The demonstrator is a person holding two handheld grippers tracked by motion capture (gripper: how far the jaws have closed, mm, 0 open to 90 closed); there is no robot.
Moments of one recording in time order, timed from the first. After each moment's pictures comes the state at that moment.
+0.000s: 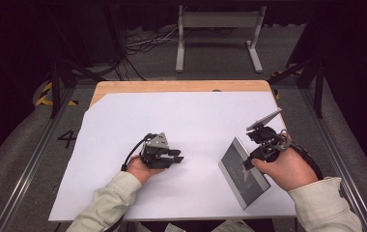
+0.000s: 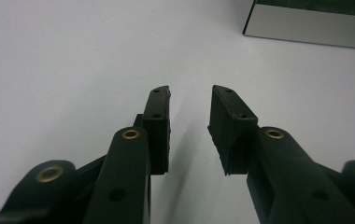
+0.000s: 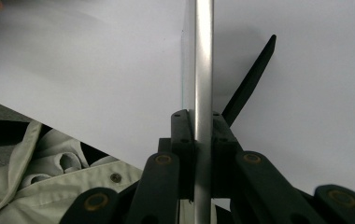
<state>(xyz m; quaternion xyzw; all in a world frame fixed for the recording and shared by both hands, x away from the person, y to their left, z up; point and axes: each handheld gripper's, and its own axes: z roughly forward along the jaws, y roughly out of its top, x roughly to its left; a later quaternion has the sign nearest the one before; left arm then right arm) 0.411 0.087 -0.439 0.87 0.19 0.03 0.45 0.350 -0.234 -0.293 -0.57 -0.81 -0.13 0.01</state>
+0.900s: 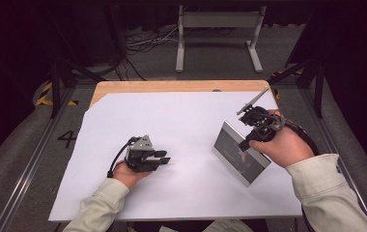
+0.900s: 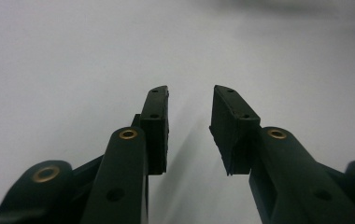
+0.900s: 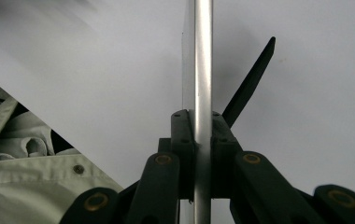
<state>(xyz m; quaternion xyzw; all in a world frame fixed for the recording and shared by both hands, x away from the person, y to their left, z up) 0.396 0.127 -0.439 0.86 0.23 0.05 0.45 0.385 -0.218 -0.262 -0.44 -0.89 -0.13 -0.02</state>
